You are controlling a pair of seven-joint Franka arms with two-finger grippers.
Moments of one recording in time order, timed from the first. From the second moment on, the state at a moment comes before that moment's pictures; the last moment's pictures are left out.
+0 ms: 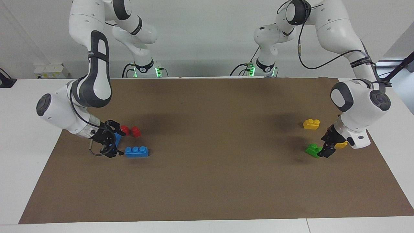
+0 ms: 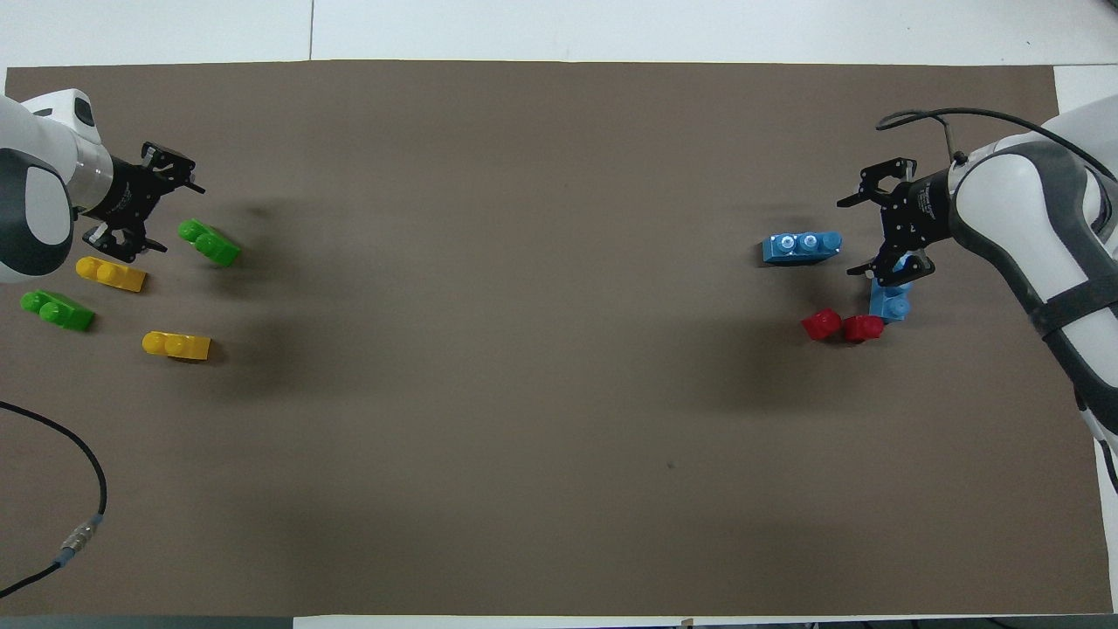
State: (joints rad) left arm 0.15 0.49 -0.06 -1.58 -0.04 2.09 -0.84; right arm -0.15 0.42 0.04 -1.72 0.43 2.01 1.22
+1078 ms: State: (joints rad) left arm 0.15 0.51 -0.06 -1.71 -0.03 2.26 -0.84; right arm -0.14 0.44 0.05 -1.84 0.46 2.23 1.22
